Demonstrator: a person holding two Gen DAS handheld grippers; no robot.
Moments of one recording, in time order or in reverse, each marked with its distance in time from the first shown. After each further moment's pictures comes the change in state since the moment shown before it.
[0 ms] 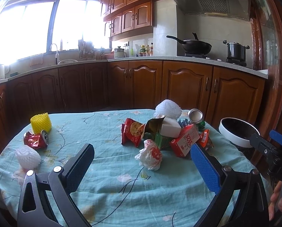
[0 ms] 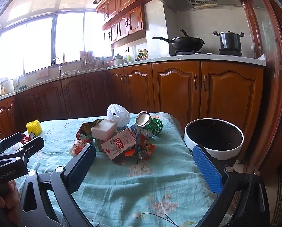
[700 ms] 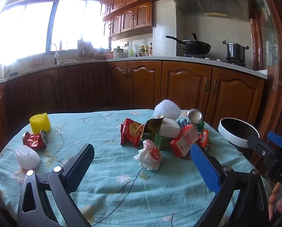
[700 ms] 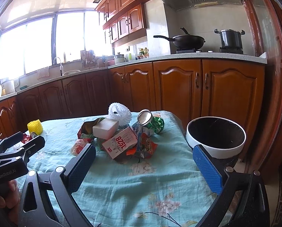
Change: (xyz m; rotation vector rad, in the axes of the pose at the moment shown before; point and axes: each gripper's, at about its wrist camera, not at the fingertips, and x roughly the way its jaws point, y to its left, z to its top) left arm 0.002 0.000 -0.001 -0.001 -0.002 -0.002; right arm 0.002 0.004 -0.002 0.006 0.010 0.012
